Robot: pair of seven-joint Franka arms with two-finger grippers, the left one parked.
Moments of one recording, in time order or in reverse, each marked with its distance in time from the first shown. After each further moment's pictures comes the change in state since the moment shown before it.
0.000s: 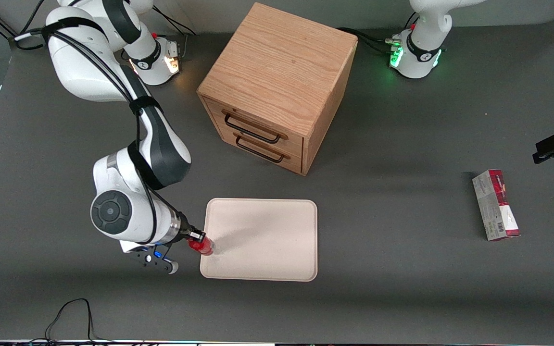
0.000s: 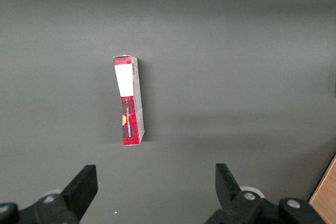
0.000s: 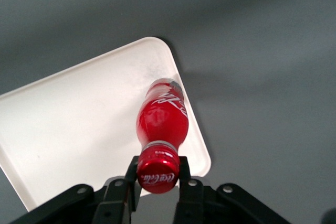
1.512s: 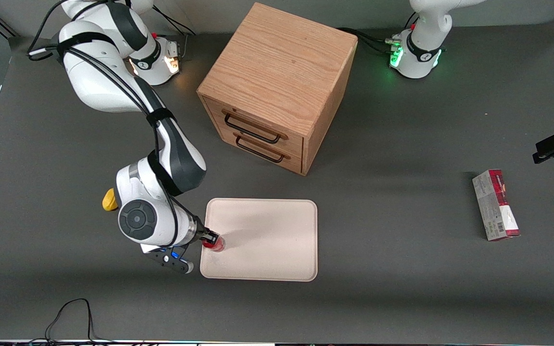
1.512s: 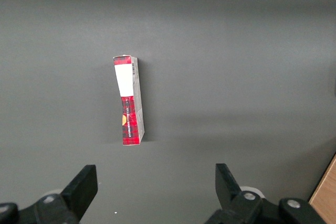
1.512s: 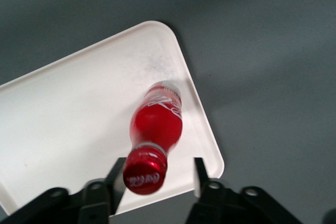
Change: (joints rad) arm 0.020 0.058 0.015 0.002 -0.025 0.020 0.029
